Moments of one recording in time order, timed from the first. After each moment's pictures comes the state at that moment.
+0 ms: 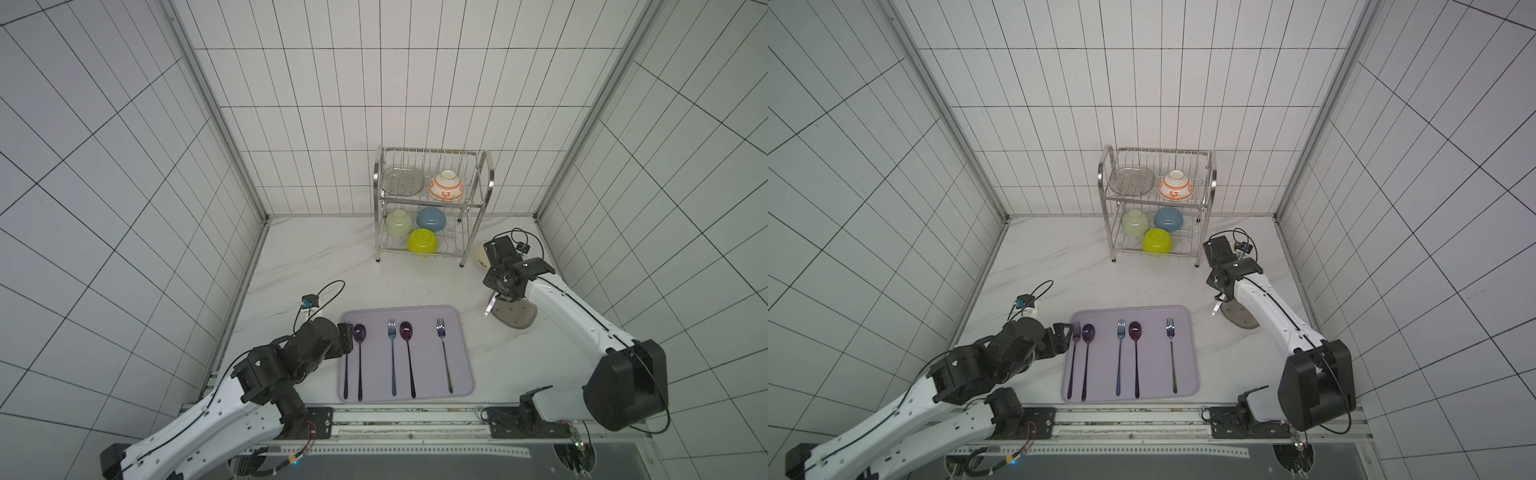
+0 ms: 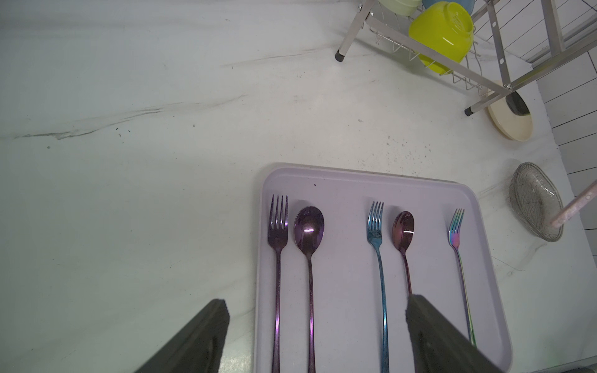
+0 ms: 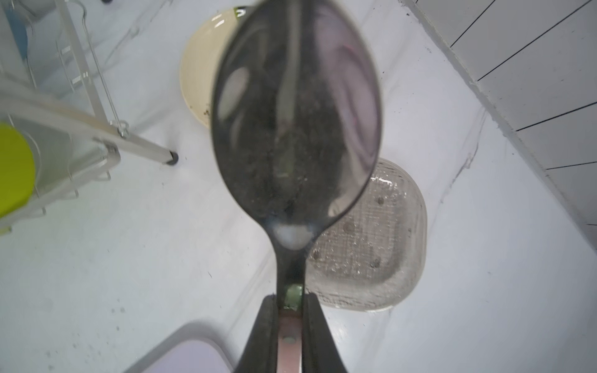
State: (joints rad) left arm -0.88 0.62 0.71 -0.93 -0.37 -0.90; right arm 0.46 1.37 1.12 -0.90 0.43 0.75
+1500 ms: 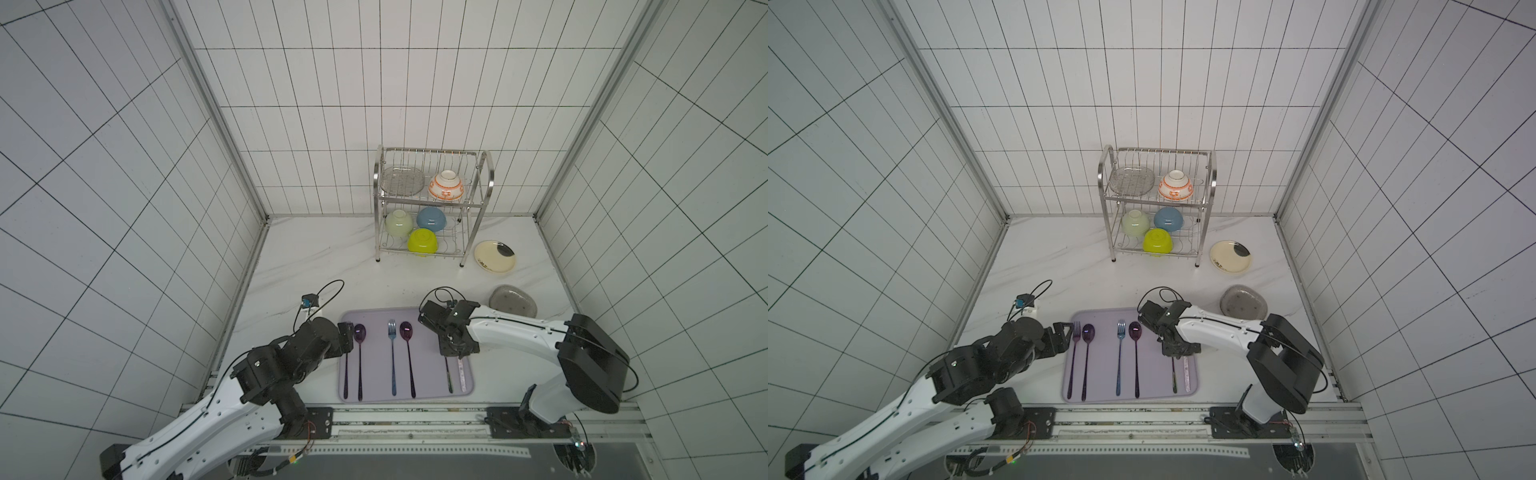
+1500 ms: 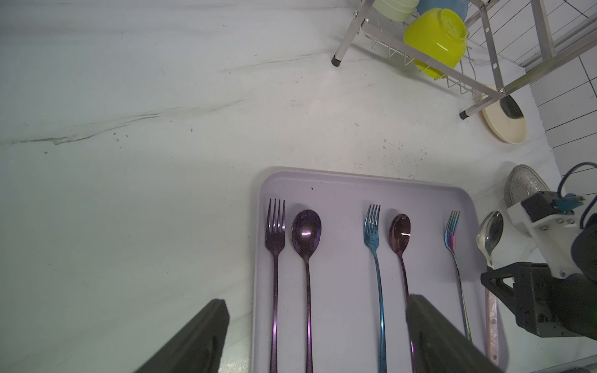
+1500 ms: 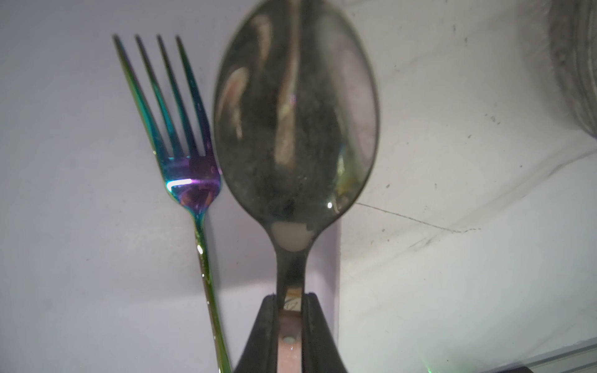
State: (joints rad) left arm -0.88 0.61 0.71 -0.92 -0.37 -0.90; right arm 1.03 1.57 0.93 -0.97 0.27 0.88
